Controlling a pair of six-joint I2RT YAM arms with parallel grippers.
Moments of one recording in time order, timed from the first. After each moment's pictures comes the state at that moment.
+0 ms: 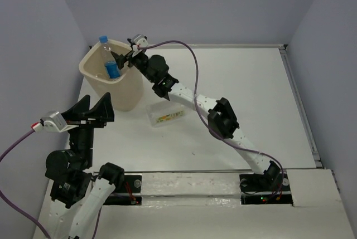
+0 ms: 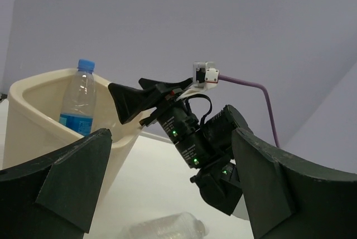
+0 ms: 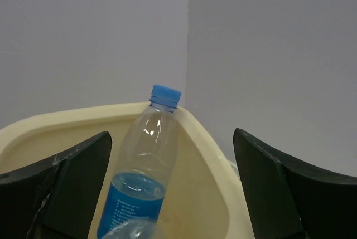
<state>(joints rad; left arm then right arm) -0.41 0.18 0.75 -0.14 -0.36 -0.36 0.91 2.59 2.45 0.57 0.06 -0.10</state>
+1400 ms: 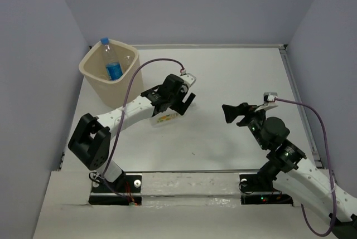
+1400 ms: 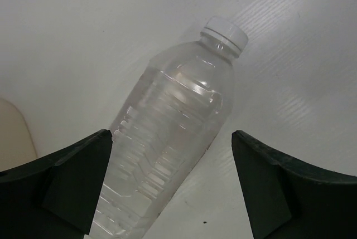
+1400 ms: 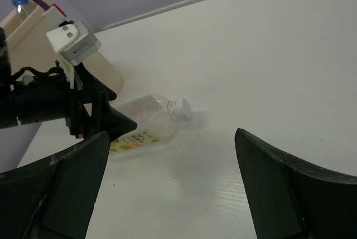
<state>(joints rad) -0.74 1.54 1.12 -0.34 -0.15 0.03 0.70 0.51 0.47 -0.01 0.36 0.52</state>
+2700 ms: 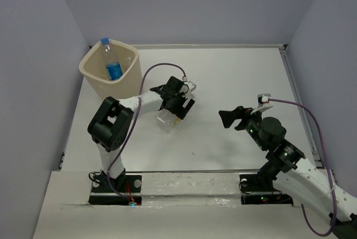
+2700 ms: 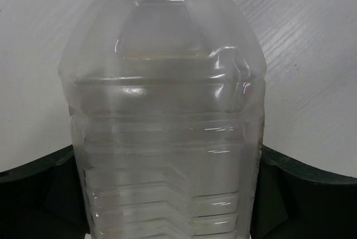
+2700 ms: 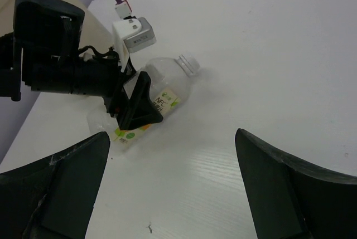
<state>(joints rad) -0.65 1.83 1.15 -0.32 0.07 0.06 0.70 0.50 0.46 -0.08 0.29 0.53</state>
